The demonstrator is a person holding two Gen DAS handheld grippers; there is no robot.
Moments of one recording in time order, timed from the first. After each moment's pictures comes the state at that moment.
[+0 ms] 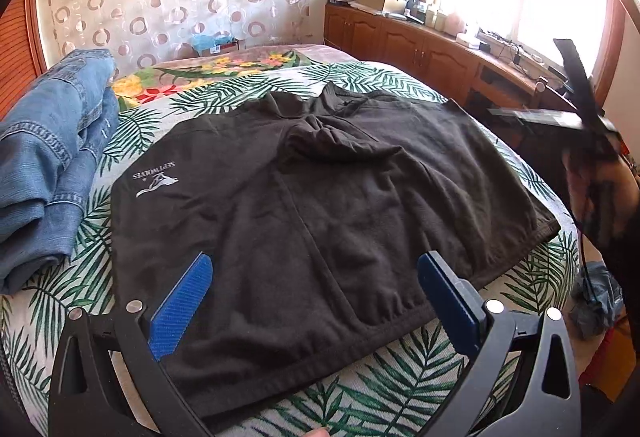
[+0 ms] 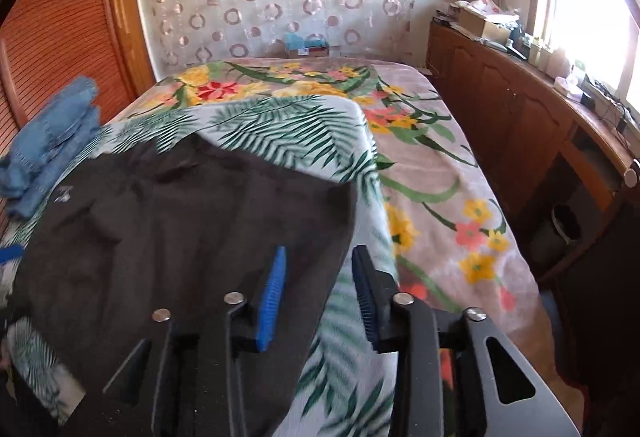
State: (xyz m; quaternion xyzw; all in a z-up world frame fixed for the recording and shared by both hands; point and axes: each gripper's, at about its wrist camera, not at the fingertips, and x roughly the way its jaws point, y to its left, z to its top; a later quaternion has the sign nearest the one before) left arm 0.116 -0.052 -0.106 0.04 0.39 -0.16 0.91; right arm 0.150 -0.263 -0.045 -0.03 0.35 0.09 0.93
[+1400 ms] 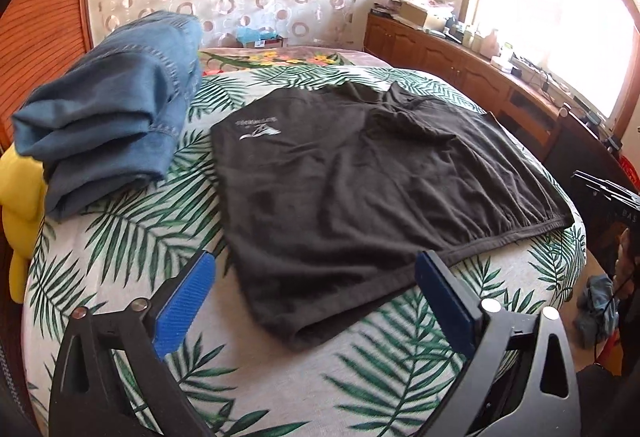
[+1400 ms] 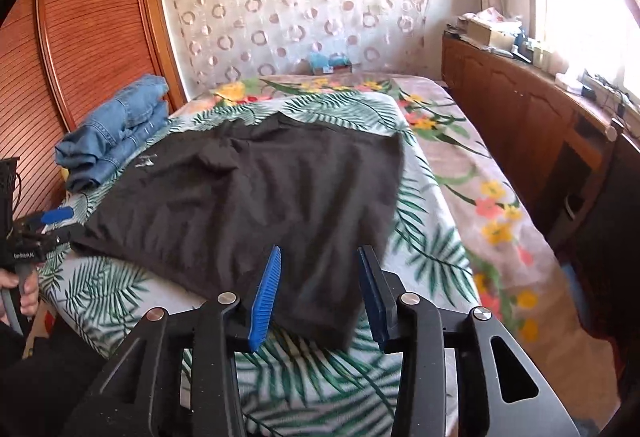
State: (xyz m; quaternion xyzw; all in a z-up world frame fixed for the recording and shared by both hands) left arm 0.069 0.030 -0.108 -0.02 0.38 -0.11 0.92; right arm -0.004 -0.279 -0.028 0.00 0.32 0.12 0.94
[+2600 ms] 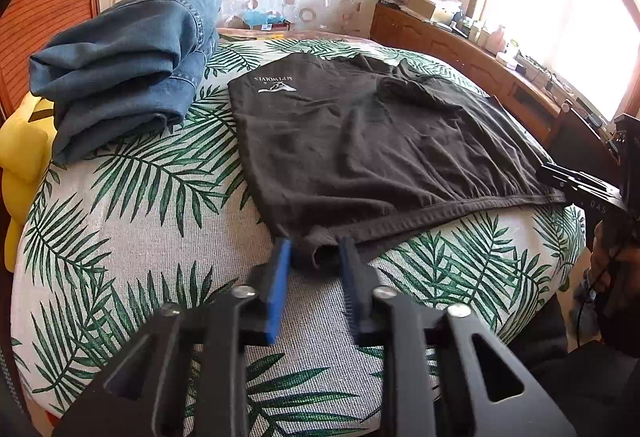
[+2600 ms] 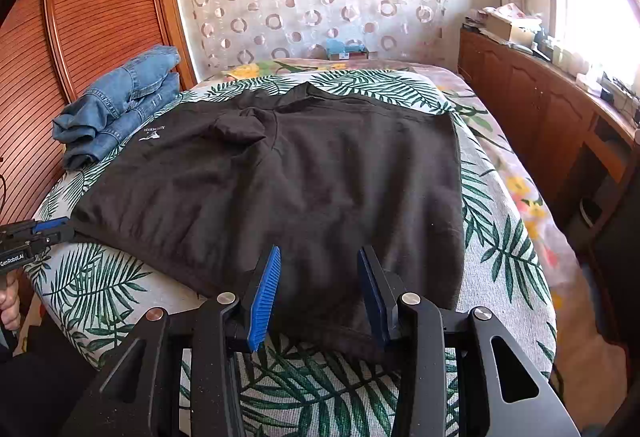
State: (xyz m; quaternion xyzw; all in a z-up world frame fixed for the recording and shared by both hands) left arm 0.047 0.044 -0.127 -0.03 0.41 -0.11 0.91; right arm 0.044 -0.233 -0.072 -0.02 0.34 0.14 0.93
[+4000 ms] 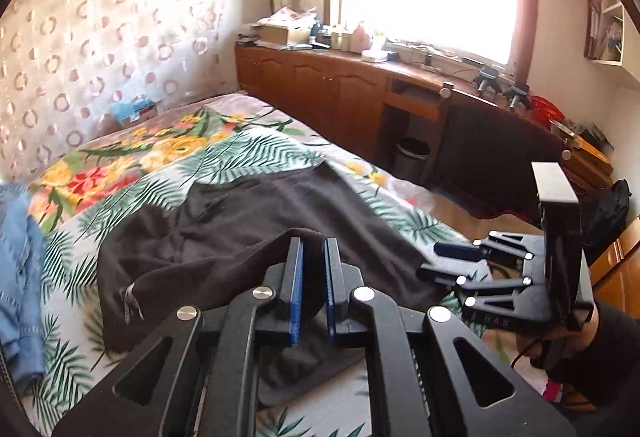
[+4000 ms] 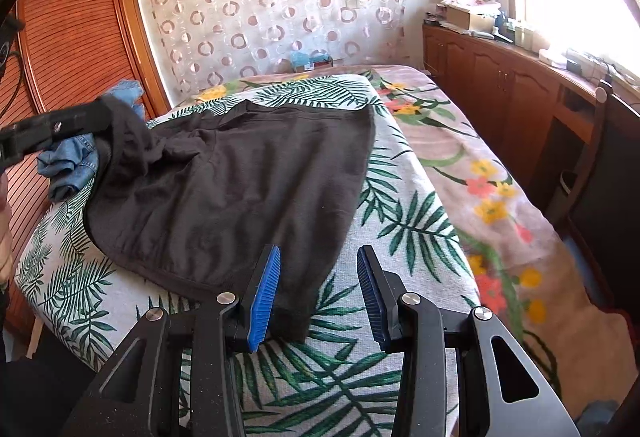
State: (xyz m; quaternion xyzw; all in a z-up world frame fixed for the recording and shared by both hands) left arm 0.115 -0.161 -0.027 0.09 0.31 -0.31 0.89; right arm 0.018 -0.277 -0.072 0.03 0.32 0.09 0.94
